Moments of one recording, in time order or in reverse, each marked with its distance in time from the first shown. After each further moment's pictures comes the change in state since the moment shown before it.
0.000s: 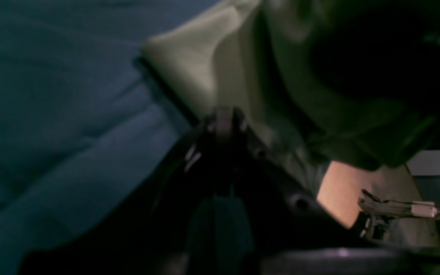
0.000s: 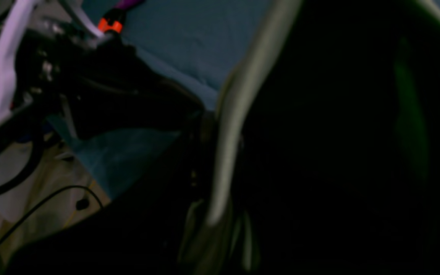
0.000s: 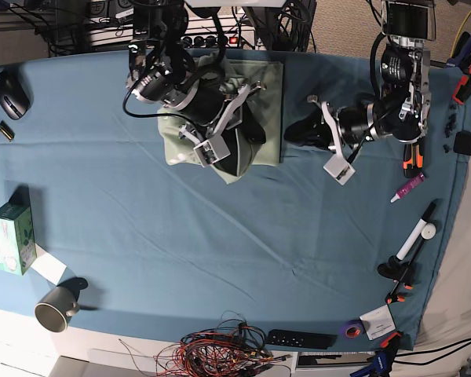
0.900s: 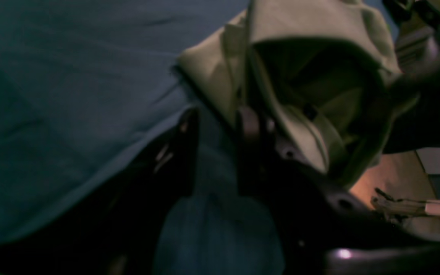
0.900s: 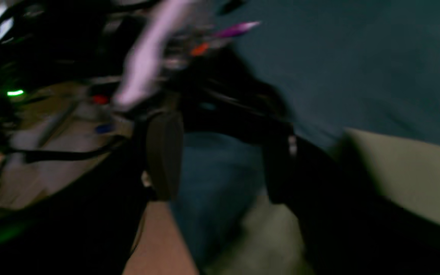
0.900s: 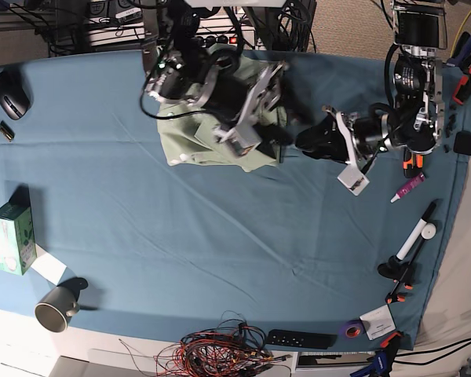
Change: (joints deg) left arm -1.8 -3.0 -3.3 0.0 -3.3 0.0 3.9; right arm 0.7 0.0 -3.8 0.3 7.5 7.6 1.6
